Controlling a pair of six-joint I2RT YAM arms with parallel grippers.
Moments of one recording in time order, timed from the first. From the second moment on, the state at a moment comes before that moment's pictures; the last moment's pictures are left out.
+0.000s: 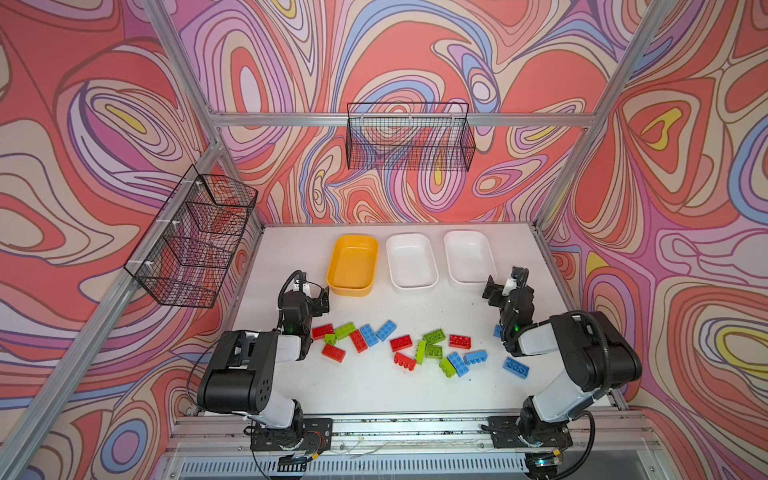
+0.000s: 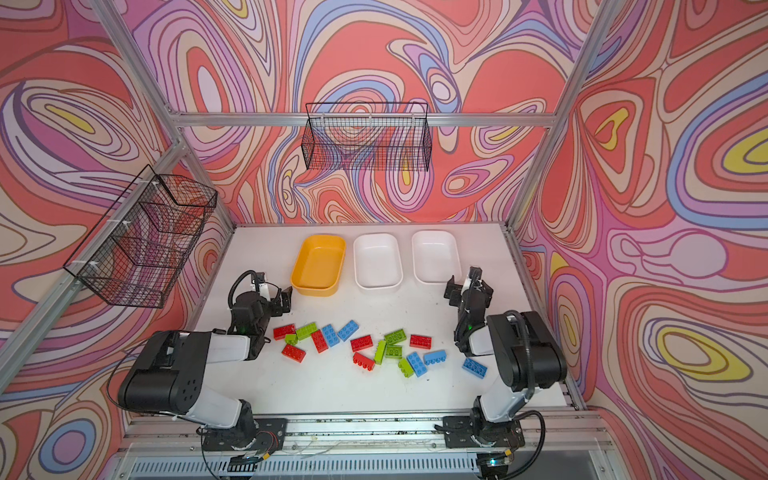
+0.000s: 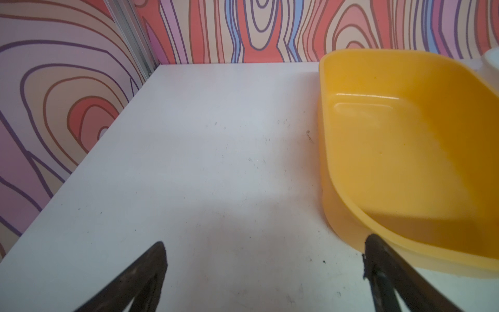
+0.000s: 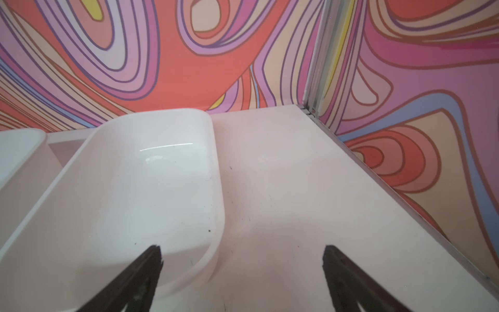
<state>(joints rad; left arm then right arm) -0.03 1.49 0.37 0.74 -0.15 -0.02 0.08 1.60 0.40 0.98 0.31 0.09</state>
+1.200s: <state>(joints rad) -0.99 1.35 0.74 0.10 -0.26 -0.21 0.11 1.33 0.74 -0.62 0.22 0.63</state>
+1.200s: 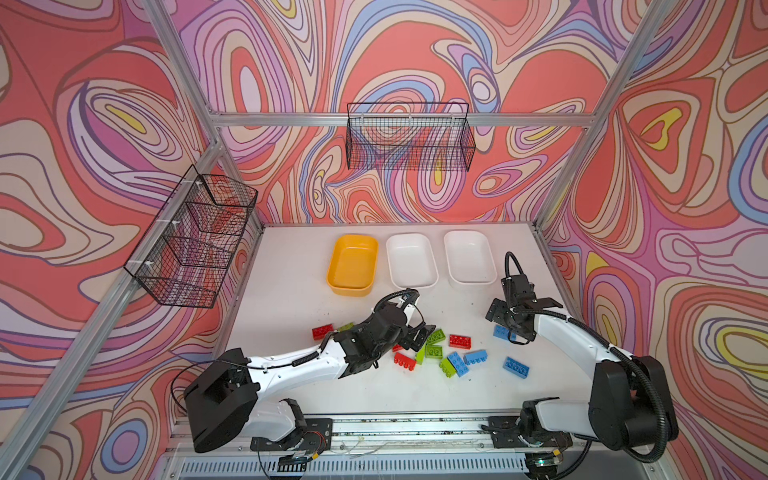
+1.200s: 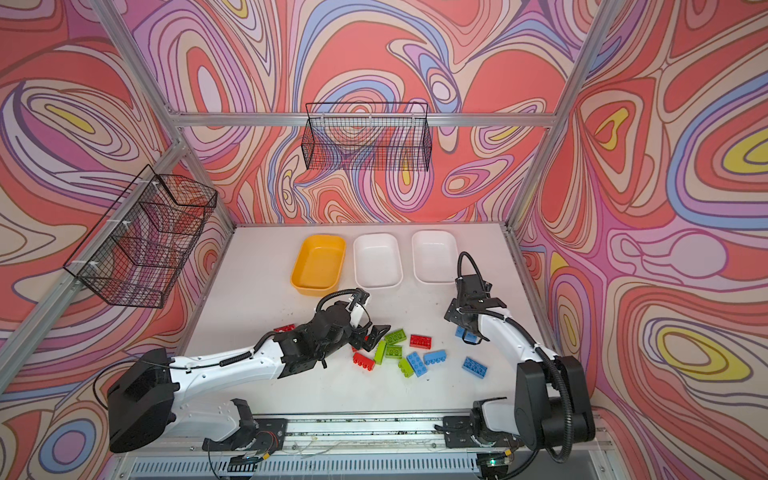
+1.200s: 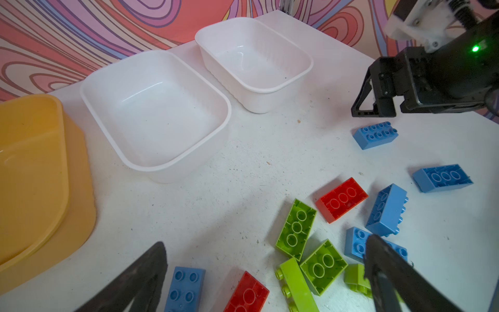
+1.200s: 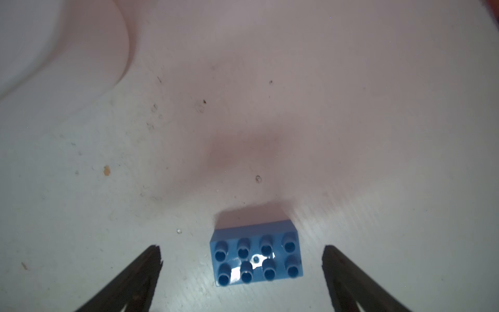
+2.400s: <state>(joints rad) -0.99 1.22 0.70 0.02 -0.25 -0.22 0.11 1.44 0.82 -0.67 0.14 0.57</state>
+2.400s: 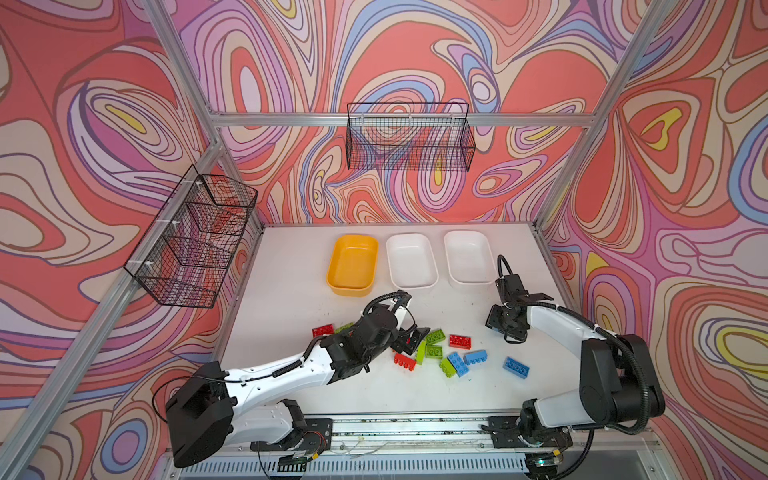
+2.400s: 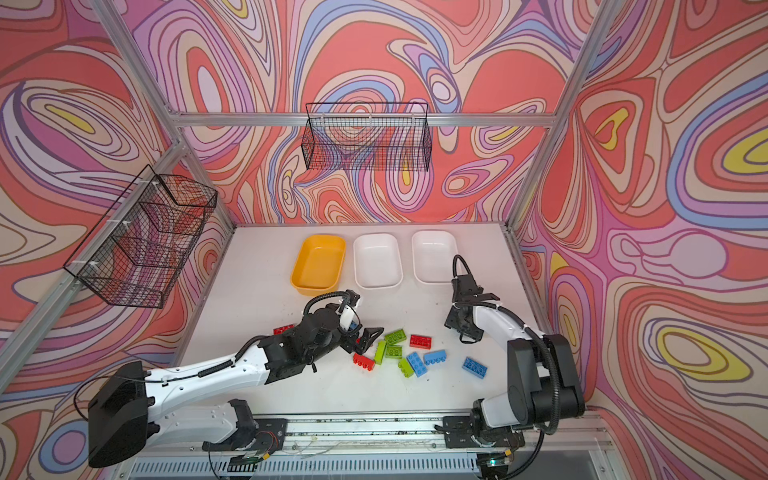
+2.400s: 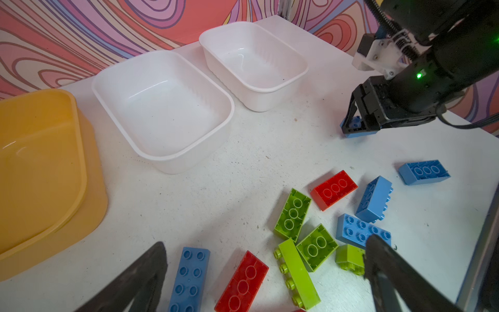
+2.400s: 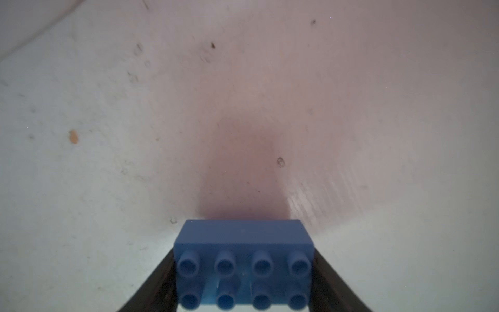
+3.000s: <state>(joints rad) -0.99 1.16 0.80 -0.12 -0.32 -0.23 0.11 1.90 1.59 -0.65 0.06 0.50</state>
